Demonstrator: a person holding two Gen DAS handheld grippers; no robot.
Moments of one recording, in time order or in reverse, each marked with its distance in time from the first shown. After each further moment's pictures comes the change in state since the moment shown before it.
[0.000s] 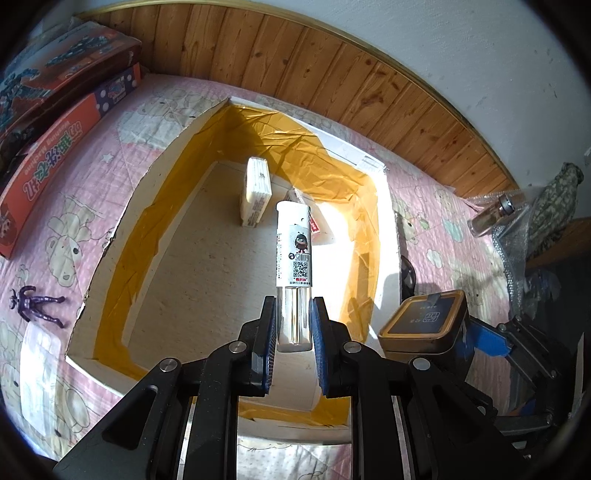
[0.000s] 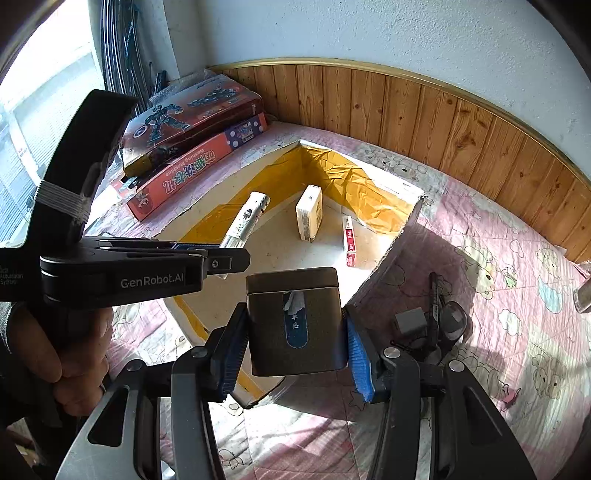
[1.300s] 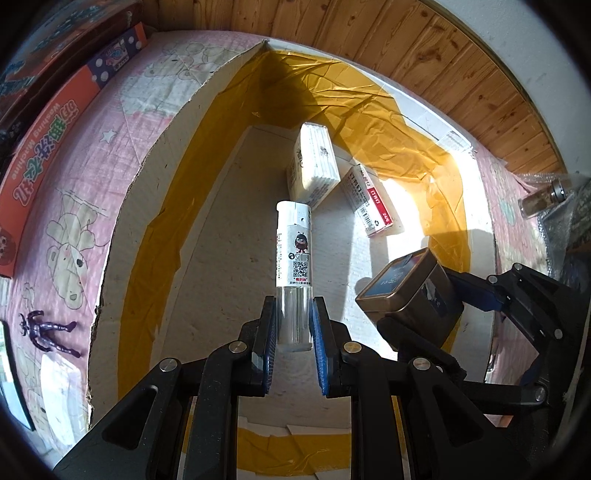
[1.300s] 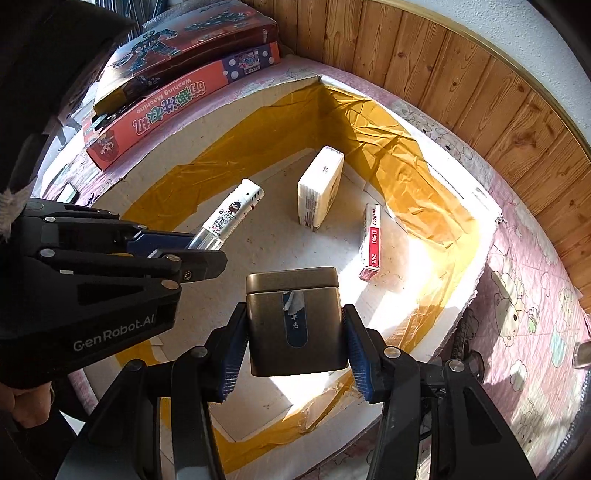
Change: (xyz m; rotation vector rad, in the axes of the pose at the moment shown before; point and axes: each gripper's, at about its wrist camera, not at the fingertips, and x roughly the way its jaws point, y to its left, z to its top) left arm 0.073 0.033 0.042 -0.006 0.208 0.136; right arm 0.128 -0.001 0.053 -0.149 0.270 -0.024
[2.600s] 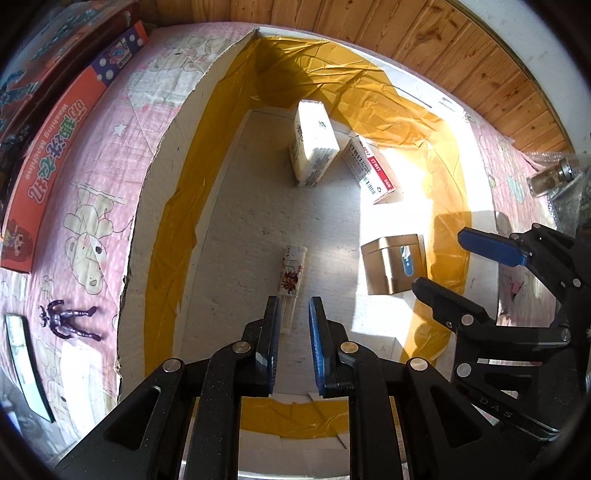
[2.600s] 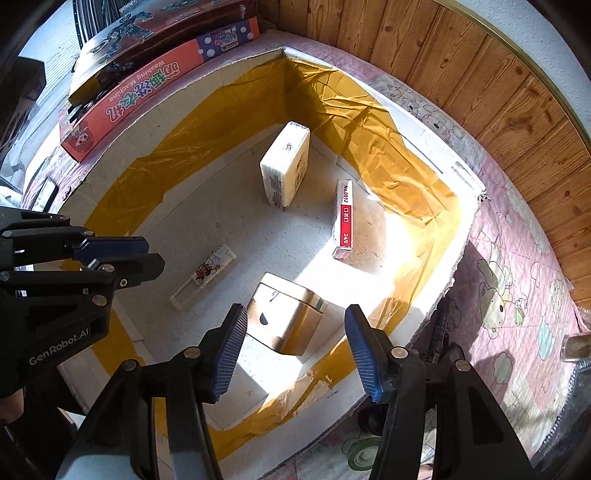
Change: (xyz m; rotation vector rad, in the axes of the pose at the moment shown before) left arm -0.021 -0.017 -0.020 0.038 0.062 0.059; right arm -0.002 -0.021 -0.003 0.004 0.098 -0.031
